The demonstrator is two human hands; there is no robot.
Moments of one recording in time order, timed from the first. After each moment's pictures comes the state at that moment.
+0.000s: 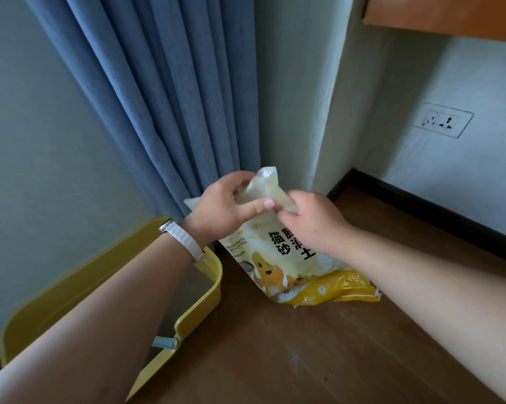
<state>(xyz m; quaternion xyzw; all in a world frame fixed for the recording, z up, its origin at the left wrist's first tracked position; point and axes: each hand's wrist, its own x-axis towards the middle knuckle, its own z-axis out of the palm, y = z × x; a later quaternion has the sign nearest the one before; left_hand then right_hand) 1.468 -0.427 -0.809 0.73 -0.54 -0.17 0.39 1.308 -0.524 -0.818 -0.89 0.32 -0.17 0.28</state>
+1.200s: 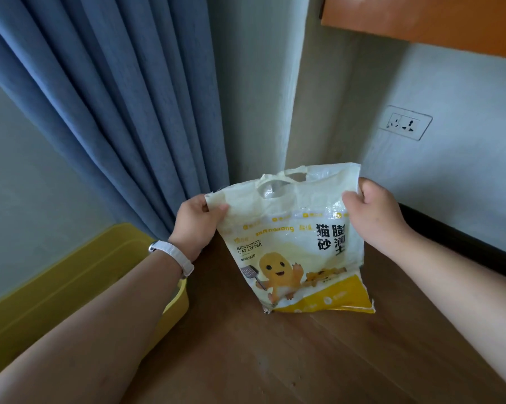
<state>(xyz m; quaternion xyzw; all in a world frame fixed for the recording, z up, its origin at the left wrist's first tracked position) 1.449 -0.466 -0.861 0.73 -0.29 -0.29 0.54 1.199 -0.612 -0.827 -0.76 0.50 -0.28 0.30</state>
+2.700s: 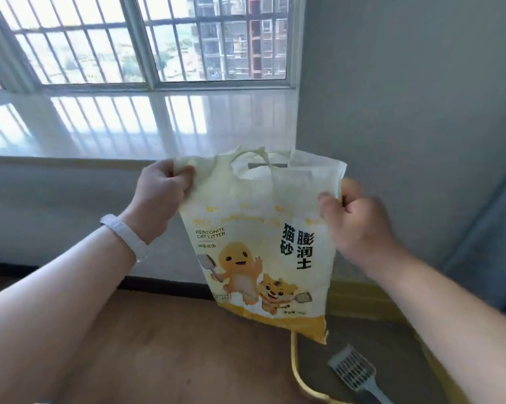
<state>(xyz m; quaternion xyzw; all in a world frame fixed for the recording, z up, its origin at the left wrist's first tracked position) 1.662 0.135 -0.652 0.76 0.00 0.15 0.63 1.589 -0.143 -0.666 -0.84 -0.06 -0.24 0.48</state>
